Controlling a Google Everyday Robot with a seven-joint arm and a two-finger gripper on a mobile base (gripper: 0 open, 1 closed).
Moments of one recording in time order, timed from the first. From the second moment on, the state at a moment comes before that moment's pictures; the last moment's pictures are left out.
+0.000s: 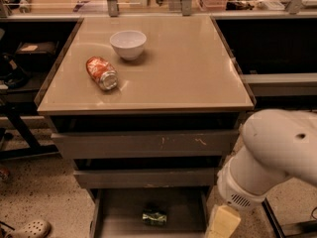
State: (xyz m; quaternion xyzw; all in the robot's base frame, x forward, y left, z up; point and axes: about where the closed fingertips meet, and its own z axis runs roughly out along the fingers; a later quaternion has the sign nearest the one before) arm 0.321 -0.139 0.707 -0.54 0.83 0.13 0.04
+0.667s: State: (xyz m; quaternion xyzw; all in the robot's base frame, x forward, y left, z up) arm 0.318 -0.103 0.625 -0.54 0.82 0.19 0.03
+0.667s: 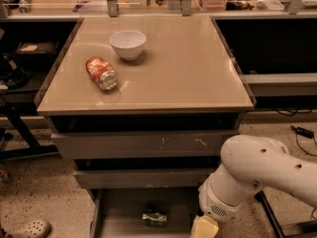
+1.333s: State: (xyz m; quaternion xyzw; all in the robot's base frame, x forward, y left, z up) arm 0.320 -0.095 0.609 -0.55 0.81 0.21 0.04
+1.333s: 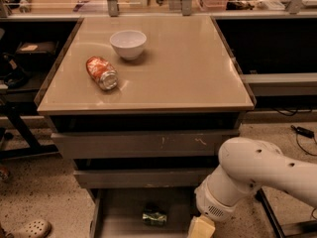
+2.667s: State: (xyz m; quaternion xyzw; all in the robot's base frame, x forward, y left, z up) arm 0.380 -0.054 0.477 -0.52 0.81 0.26 0.09
